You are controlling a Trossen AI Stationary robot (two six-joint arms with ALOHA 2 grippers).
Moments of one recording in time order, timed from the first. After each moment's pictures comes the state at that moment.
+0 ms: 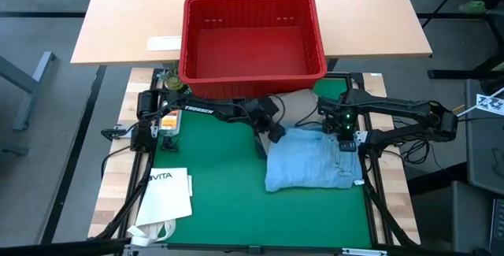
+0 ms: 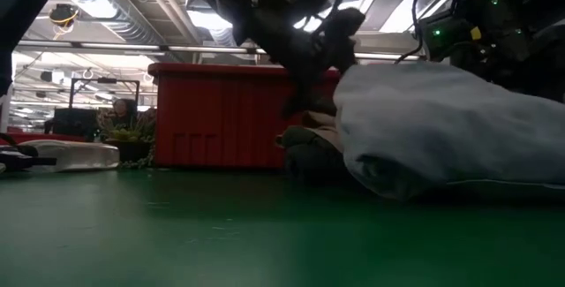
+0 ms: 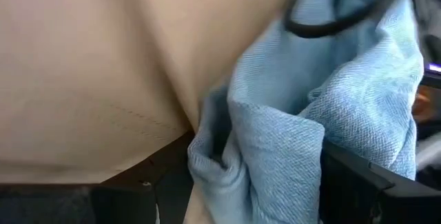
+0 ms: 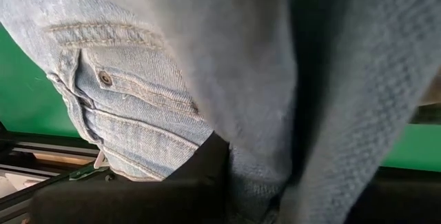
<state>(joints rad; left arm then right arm) 0.15 1.99 1.41 -0.11 0.17 -0.75 -0.48 1.21 0.79 -1.37 -0.24 -0.35</state>
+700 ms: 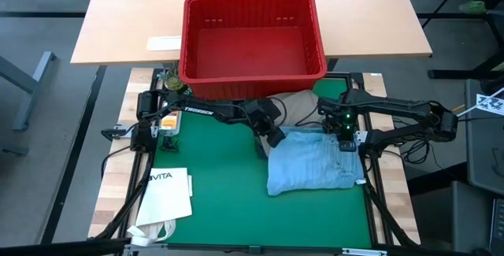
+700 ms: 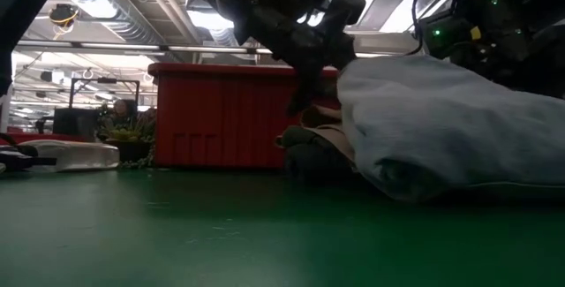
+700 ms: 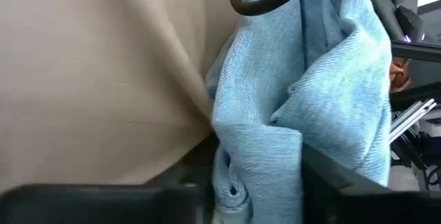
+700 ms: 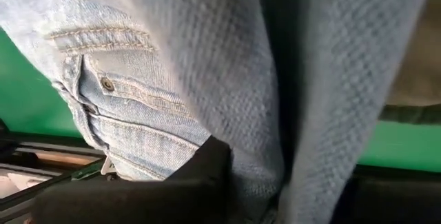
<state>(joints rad) 0.13 1.99 1.41 -0.07 0.25 -0.68 -0.48 1.21 0.79 -1.37 -0.25 -0.35</state>
